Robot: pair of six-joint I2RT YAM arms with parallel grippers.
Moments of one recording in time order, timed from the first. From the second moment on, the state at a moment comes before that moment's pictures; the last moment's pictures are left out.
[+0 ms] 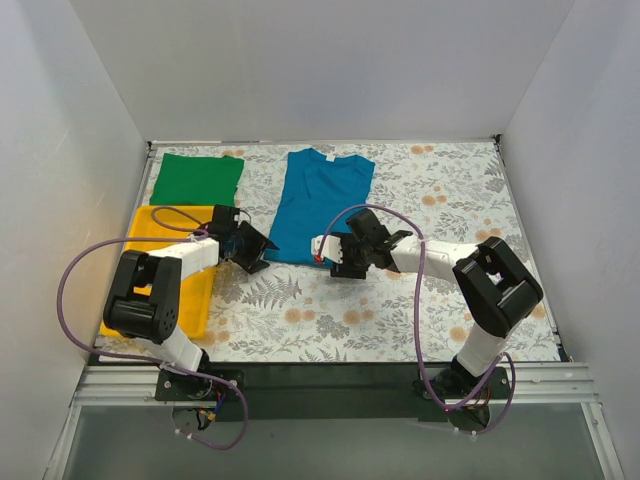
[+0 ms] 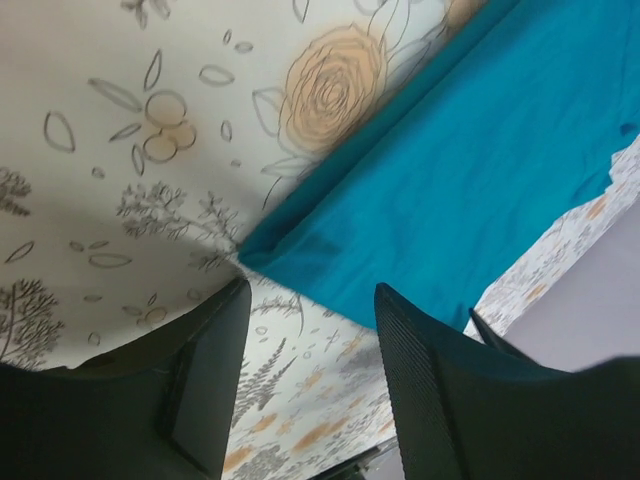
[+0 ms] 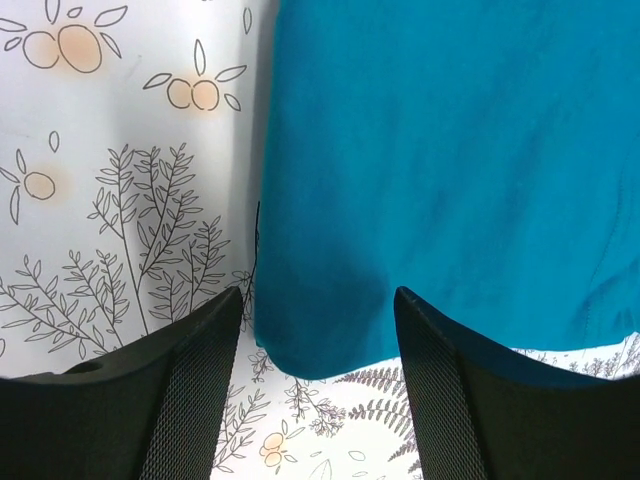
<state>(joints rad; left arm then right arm) -0.21 1.61 0.78 -0.15 0.24 -1.13 0.72 1.71 0.95 -0.16 -0.23 -0.89</state>
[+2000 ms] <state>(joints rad) -0.35 1.89 1.22 0.01 0.57 -1.09 0.38 1.39 1.04 -0.61 -0.51 -0.81</state>
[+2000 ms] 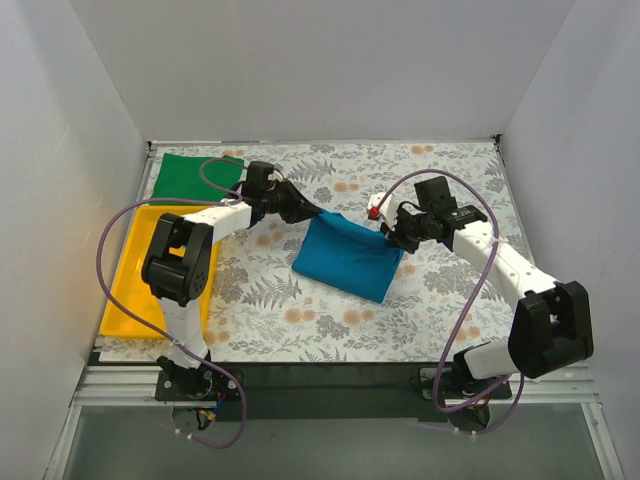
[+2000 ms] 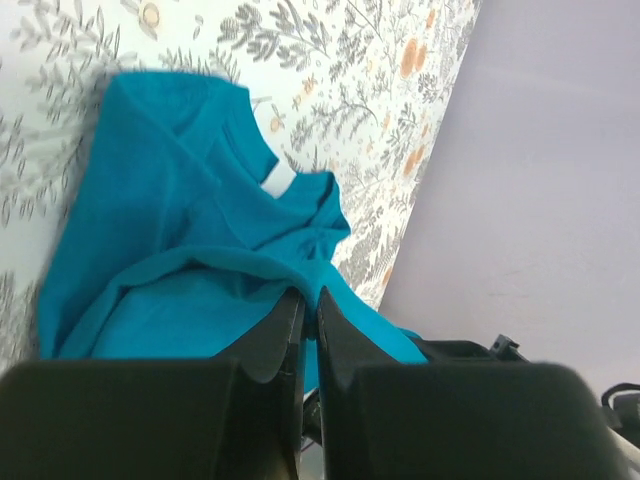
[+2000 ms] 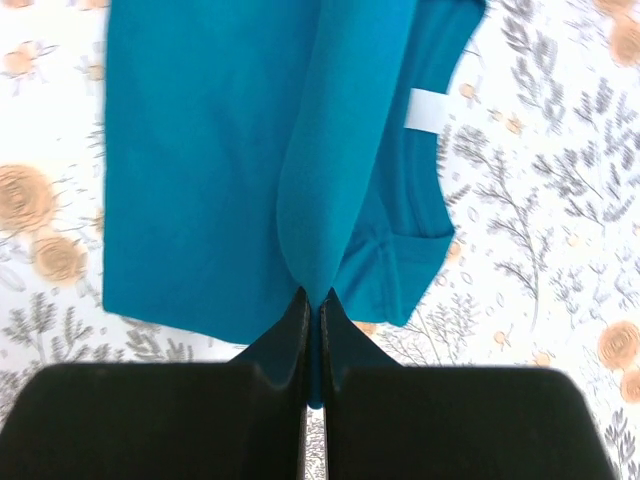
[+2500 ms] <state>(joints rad) -0.36 2.07 1.35 0.06 0.56 -1.09 0.33 1.49 1.04 -0.50 -0.46 -0.73</state>
